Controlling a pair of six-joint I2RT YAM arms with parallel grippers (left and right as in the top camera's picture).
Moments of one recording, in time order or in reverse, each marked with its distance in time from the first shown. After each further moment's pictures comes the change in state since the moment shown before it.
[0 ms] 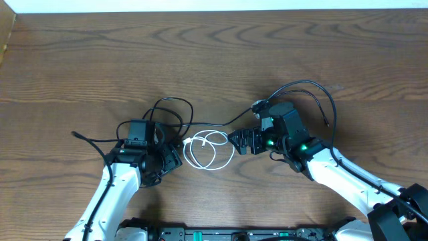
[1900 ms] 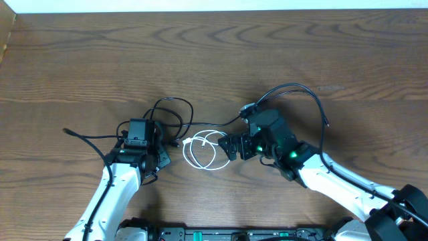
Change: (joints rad) left arm 0.000 0.000 -0.002 0.049 -0.217 0.015; right arm 0.127 0.000 0.000 0.055 0.117 0.016
